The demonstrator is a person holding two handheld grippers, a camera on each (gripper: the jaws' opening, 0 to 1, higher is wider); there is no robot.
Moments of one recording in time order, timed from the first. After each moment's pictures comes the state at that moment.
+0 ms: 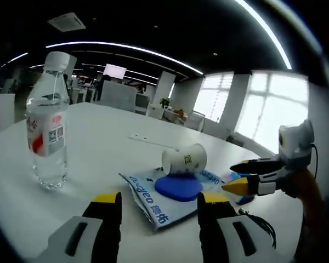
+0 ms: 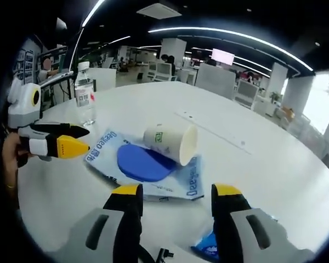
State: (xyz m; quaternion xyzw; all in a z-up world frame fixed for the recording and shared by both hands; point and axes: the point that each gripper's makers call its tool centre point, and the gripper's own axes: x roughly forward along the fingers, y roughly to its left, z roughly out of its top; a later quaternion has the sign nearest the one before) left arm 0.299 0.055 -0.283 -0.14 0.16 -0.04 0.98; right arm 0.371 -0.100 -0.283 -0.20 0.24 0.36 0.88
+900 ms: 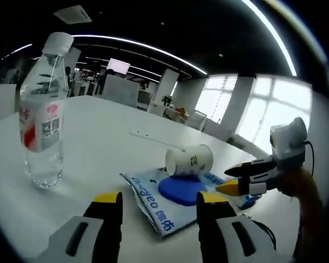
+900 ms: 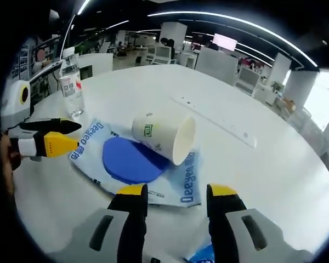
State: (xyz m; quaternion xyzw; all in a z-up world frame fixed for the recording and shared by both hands) left arm 0.312 0.058 -0.292 -0.17 0.18 -0.04 0.97; right arm 0.389 -0.097 -0.301 -0.24 0.30 0.34 0.86
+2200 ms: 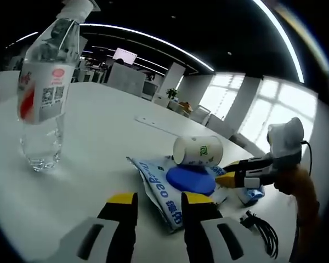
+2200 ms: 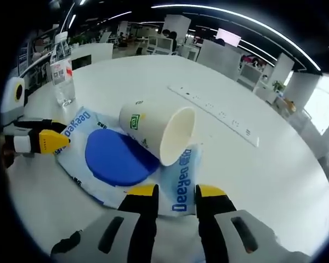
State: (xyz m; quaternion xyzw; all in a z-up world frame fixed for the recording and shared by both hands) left arm 0.315 0.060 -0.320 -0.20 0.21 -0.03 0.96; right arm 0.405 -0.099 -0.322 -0.26 0.31 0.33 0.85
